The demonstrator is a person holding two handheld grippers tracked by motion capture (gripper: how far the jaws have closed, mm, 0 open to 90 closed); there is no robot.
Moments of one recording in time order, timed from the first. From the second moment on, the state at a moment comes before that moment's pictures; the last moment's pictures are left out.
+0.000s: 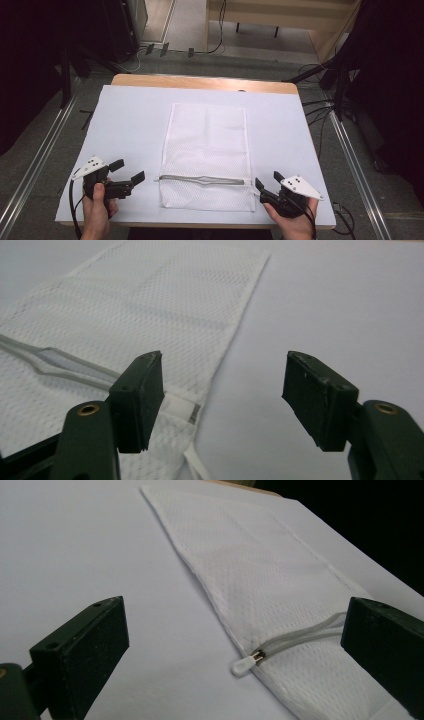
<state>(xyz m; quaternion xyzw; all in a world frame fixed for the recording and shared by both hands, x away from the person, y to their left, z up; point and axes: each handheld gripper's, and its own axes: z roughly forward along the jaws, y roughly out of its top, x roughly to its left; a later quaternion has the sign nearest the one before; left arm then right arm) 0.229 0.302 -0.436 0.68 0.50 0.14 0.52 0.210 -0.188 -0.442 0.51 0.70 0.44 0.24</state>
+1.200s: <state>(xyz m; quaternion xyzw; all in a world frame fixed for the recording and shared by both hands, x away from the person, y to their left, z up) 0.227 0.360 -0.436 0.68 0.50 0.23 0.48 0.231 -0.308 -0.452 0.54 0.65 0.46 0.26</state>
